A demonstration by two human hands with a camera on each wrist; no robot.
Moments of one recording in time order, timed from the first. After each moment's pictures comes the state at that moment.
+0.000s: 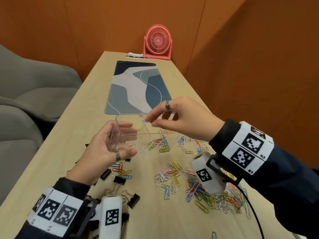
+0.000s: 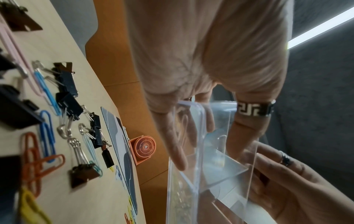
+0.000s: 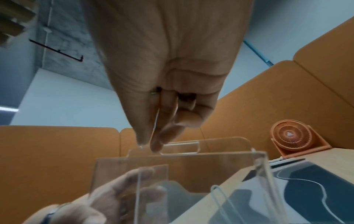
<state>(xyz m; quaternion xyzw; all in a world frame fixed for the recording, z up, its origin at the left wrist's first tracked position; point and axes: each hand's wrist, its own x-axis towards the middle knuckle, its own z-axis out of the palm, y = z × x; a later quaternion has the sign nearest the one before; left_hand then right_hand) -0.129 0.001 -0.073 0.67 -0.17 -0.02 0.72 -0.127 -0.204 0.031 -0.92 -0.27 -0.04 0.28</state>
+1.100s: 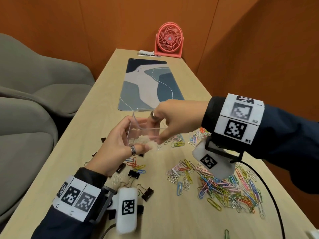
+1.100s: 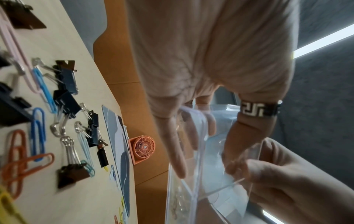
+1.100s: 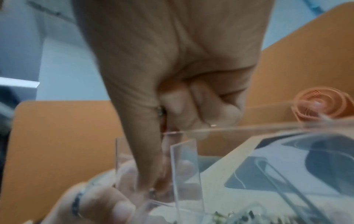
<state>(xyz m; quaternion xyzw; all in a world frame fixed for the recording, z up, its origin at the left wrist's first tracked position) -0.131 0.002 -0.069 0.67 -0.18 -0.03 0.72 -0.114 -0.158 0.047 -0.93 -0.34 0.15 0.06</state>
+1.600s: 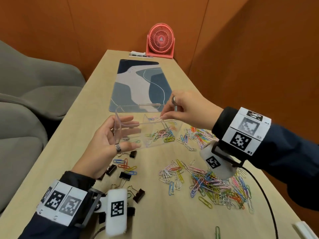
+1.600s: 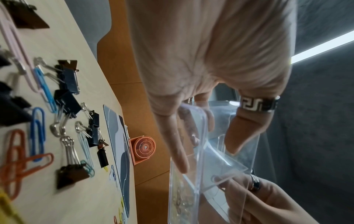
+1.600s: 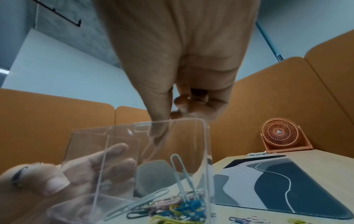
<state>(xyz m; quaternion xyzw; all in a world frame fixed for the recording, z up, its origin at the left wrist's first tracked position) -0.128 0.004 -0.071 0.61 -0.18 -0.03 0.77 -0.110 -0.211 0.032 -0.95 -0.24 -0.04 0.17</state>
